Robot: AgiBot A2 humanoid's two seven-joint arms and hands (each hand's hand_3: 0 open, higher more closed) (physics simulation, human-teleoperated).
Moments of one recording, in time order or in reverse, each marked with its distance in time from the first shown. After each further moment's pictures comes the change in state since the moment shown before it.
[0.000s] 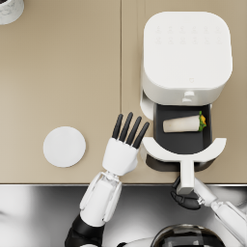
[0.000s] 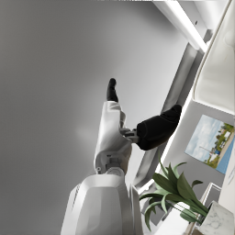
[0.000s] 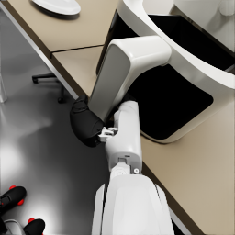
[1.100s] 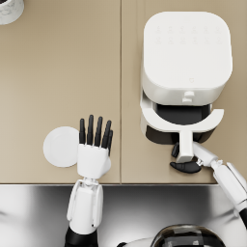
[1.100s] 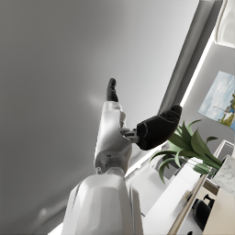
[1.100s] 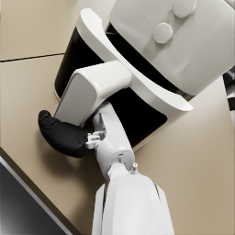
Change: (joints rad) left arm -0.135 -0.031 -0.259 -0.057 0.000 0.000 0.000; right arm 0.439 -0.187 0.045 -0.432 0.006 0.371 -0.020
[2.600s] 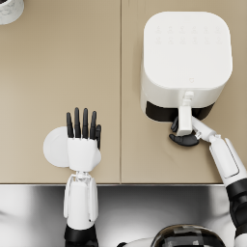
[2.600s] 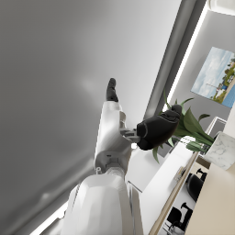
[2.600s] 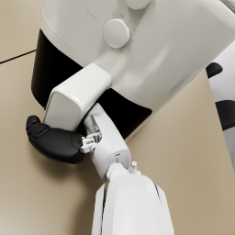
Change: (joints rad) left arm 0.015 0.008 -0.074 0.117 0.000 0.000 0.000; right arm 0.249 -0.248 -0.050 -0.511 -0.011 0.158 0.015
